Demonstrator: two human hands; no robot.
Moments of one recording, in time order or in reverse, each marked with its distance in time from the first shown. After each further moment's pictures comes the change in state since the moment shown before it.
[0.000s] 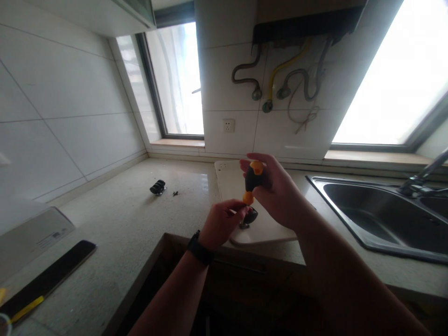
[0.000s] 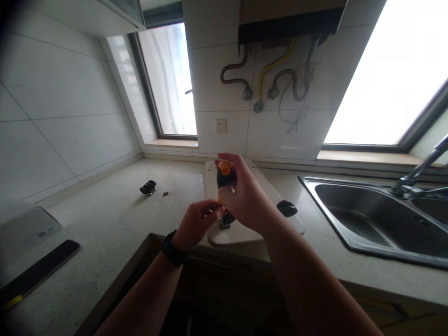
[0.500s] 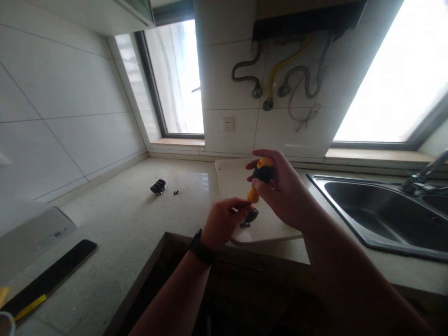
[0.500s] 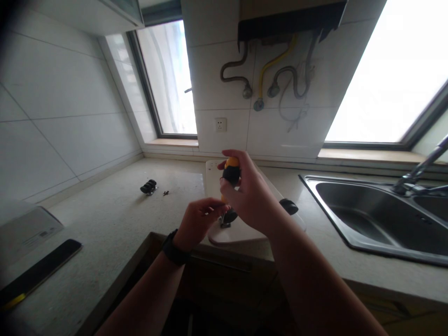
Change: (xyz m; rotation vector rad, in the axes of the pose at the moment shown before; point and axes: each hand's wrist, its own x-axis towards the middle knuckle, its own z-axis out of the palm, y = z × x) left_hand -0.001 0.005 0.003 -0.028 0.042 -0.021; right_hand -0.003 -0.019 -0.006 -0.149 0.037 0.012
